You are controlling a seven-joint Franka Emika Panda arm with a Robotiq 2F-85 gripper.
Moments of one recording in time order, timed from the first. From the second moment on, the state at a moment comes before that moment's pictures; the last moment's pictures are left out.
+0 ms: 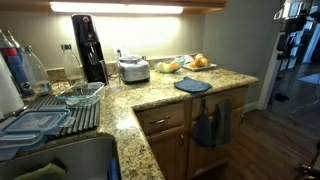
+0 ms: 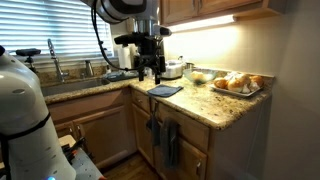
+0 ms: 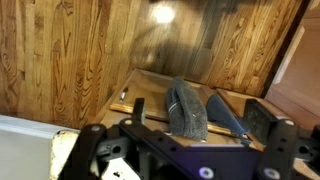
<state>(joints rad) -0.12 -0.51 -0.17 -2.52 -0.11 2.00 -0.24</state>
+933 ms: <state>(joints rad) -0.09 -0.40 -0.07 -2.45 0.08 2.08 0.01</state>
